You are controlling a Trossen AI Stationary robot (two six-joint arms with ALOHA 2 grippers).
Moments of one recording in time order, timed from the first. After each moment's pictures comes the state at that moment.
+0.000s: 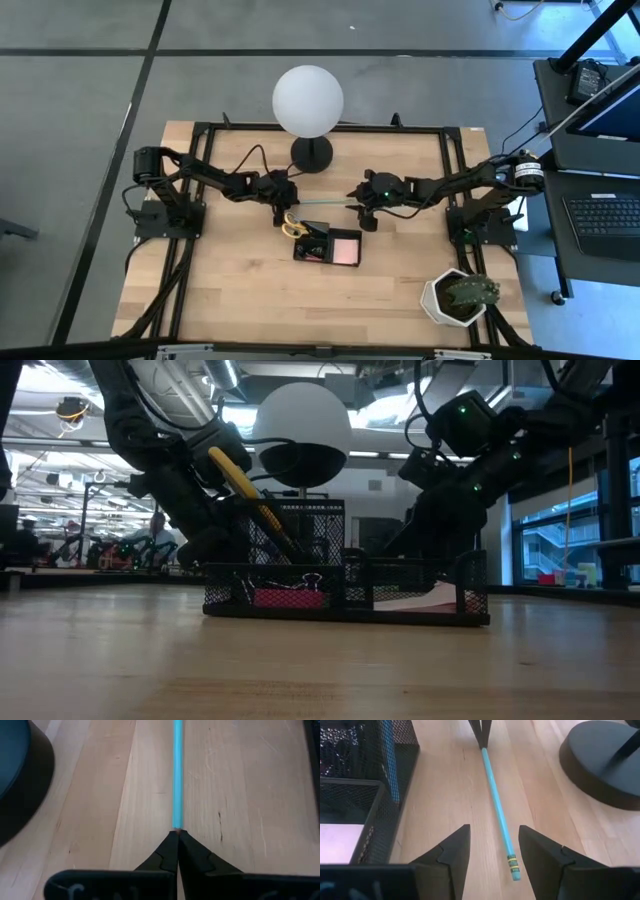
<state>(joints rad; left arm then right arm) 0.23 1.70 0.55 0.27 0.02 0.16 -0.14 1.55 0.54 0.40 0.01 -0.09</state>
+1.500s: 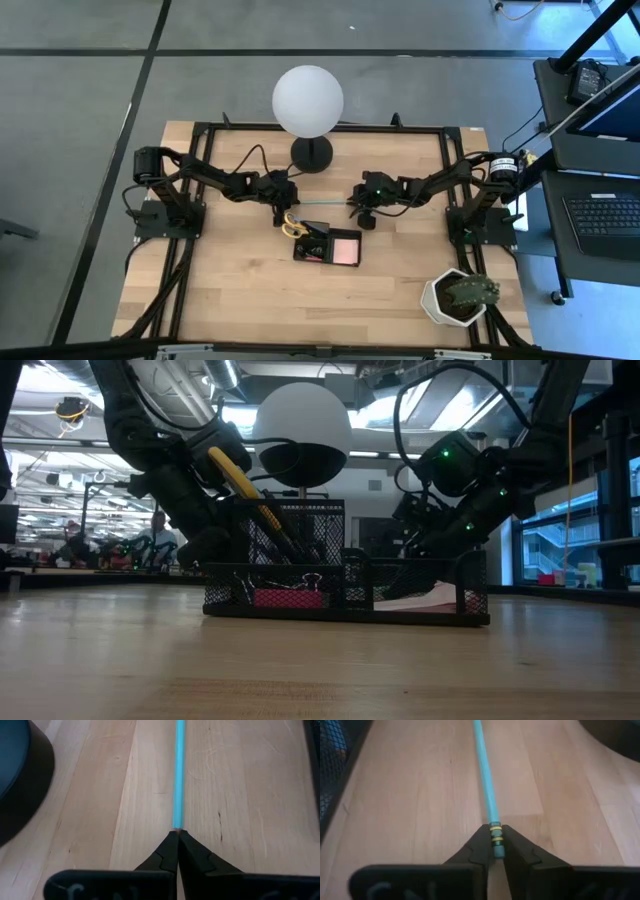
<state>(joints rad) 0.23 1.70 0.55 0.27 0.02 0.16 -0.21 1.74 0.54 0.49 -0.04 -0.14</state>
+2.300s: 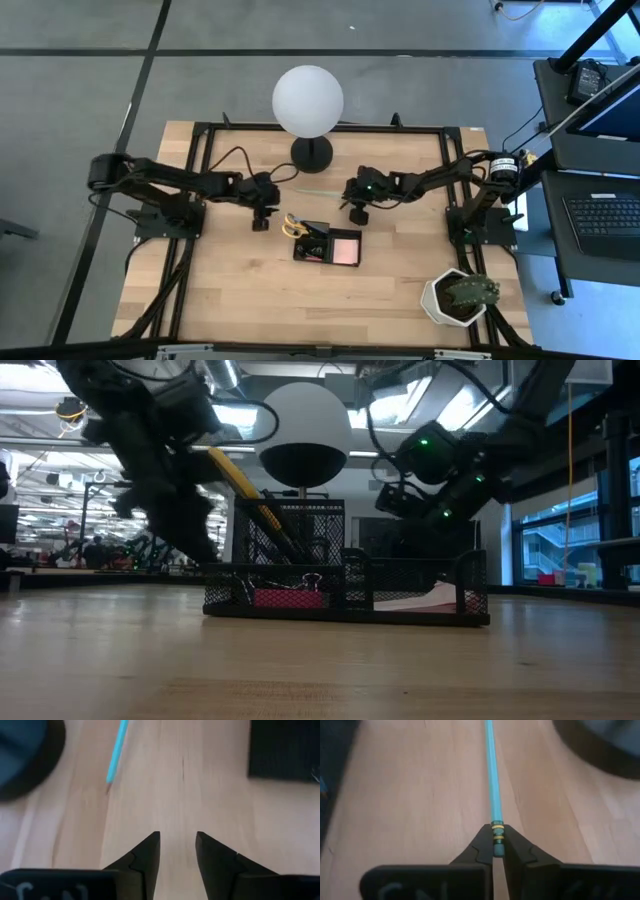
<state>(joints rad) 0.15 1.30 0.54 -0.18 -0.06 0.11 -0.21 1.74 0.67 0.33 0.01 -0.08</state>
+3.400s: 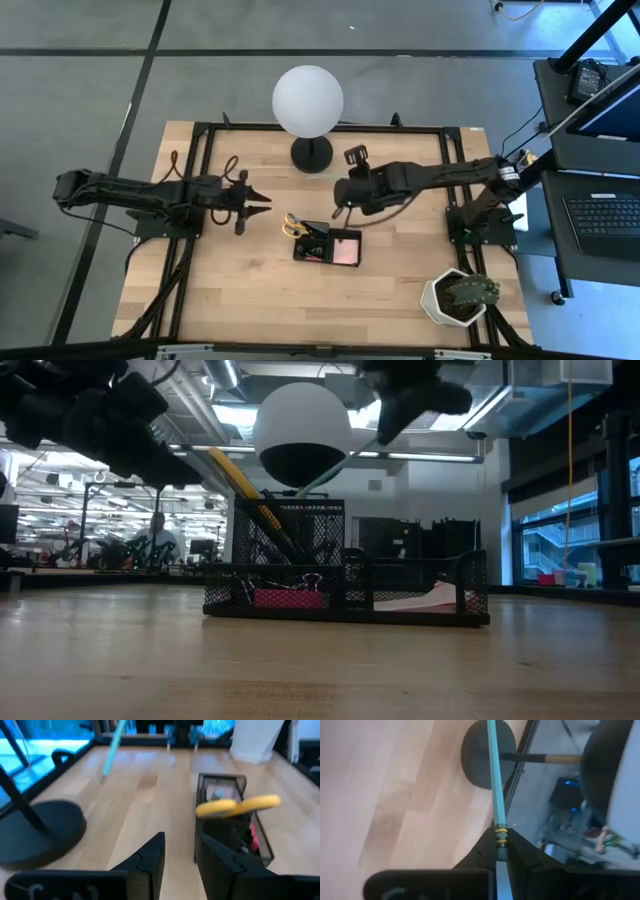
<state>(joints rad) 0.07 0.67 0.21 0.14 -0.02 -0.02 0.09 1.74 1.64 -1.13 0.70 -0.48</state>
